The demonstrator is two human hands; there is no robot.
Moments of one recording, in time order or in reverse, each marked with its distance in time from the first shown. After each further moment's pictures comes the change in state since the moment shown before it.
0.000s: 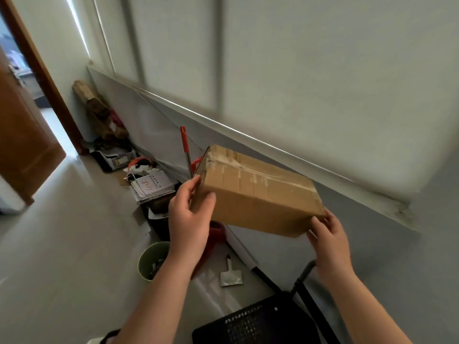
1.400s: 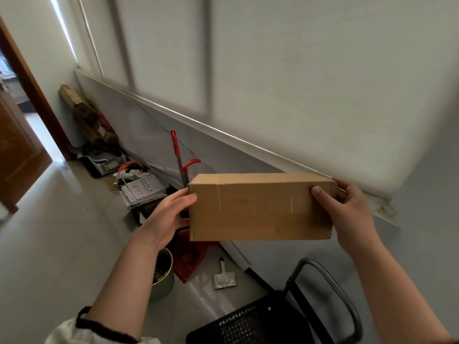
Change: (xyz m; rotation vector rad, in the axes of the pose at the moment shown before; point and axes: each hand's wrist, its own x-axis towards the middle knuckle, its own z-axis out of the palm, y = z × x) left_hand 0.043 -0.023 -0.031 -0.282 -0.619 -0.356; right_hand 0.012 -0.066 -0.029 -0.173 -0.092 -0.300
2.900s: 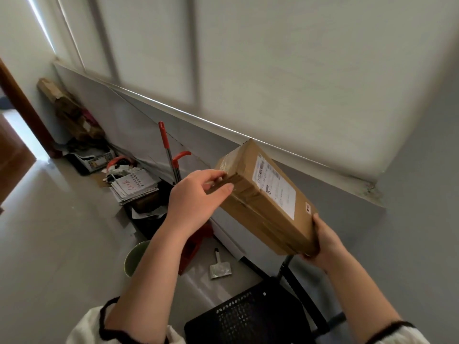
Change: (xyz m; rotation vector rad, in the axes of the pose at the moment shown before) left_hand -0.006 0.022 0.075 0.827 0.309 0.338; right_hand -0.018 0.086 -0.006 0.246 0.118 0.947
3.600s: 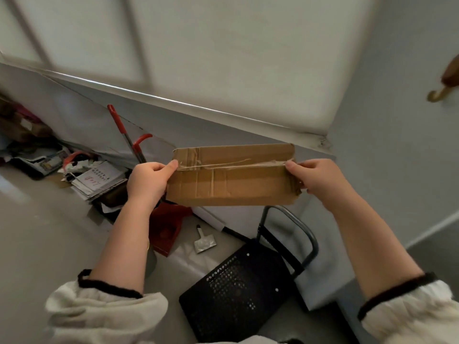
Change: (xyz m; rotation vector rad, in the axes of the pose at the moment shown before) left_hand 0.008 -0.039 0.024 -0.056 -0.036 -0.359; right_hand -0.101 -0.036 -0.048 -0.705 0.140 -0.699
